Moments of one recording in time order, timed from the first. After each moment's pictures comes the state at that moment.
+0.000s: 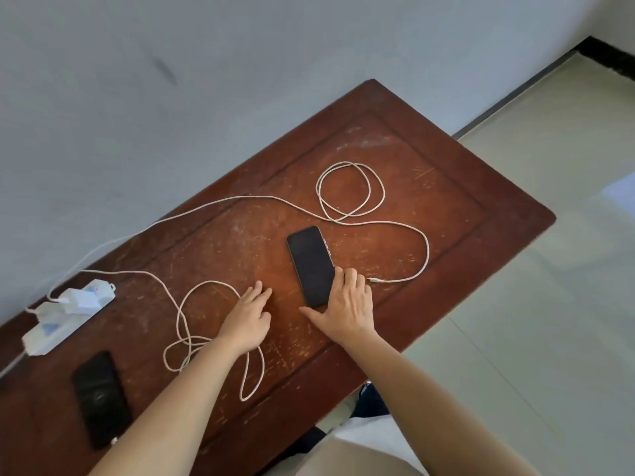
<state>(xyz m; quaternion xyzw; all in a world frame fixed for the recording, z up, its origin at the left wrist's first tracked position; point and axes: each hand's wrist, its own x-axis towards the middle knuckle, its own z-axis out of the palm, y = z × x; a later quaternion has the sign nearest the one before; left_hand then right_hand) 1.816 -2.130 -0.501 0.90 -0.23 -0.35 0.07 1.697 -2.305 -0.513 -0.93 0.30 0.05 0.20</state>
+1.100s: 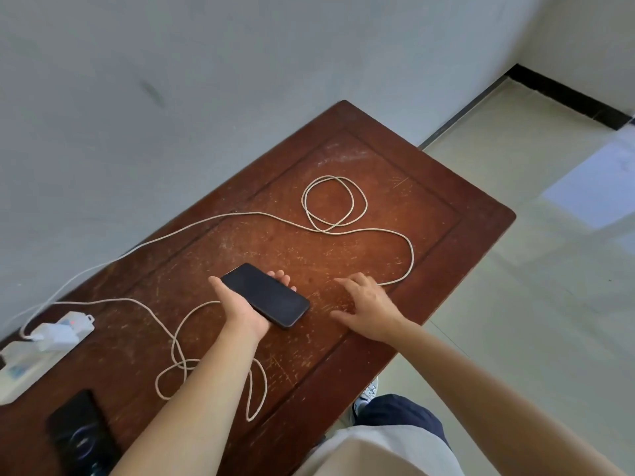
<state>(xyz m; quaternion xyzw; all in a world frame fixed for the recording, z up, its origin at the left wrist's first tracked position) 1.835 -2.179 -0.478 0.45 0.29 -0.40 0.74 1.670 -2.355 -0.494 -0.92 0.22 0.09 0.31</state>
